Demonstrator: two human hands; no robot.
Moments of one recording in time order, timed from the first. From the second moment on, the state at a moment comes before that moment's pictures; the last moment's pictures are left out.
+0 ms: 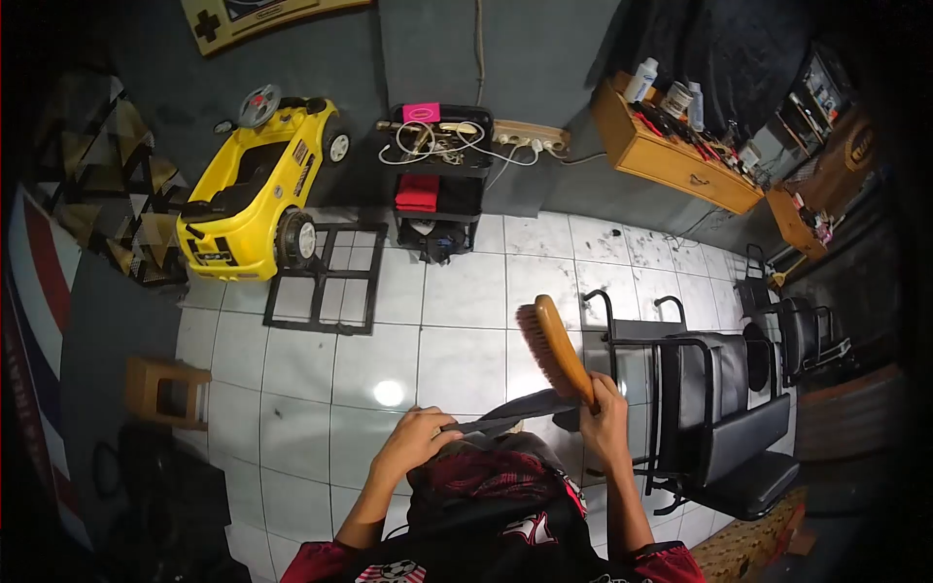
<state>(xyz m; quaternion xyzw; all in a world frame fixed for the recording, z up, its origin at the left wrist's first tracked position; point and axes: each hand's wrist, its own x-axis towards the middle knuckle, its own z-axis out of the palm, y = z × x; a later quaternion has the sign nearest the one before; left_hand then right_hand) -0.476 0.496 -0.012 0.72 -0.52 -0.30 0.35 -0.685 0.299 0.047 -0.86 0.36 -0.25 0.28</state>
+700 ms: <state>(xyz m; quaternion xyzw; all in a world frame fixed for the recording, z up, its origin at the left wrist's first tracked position) -0.492 0.467 -0.074 0.76 -0.45 -0.28 0.38 -0.733 0.313 -0.063 -0.87 0.43 -0.07 0.25</state>
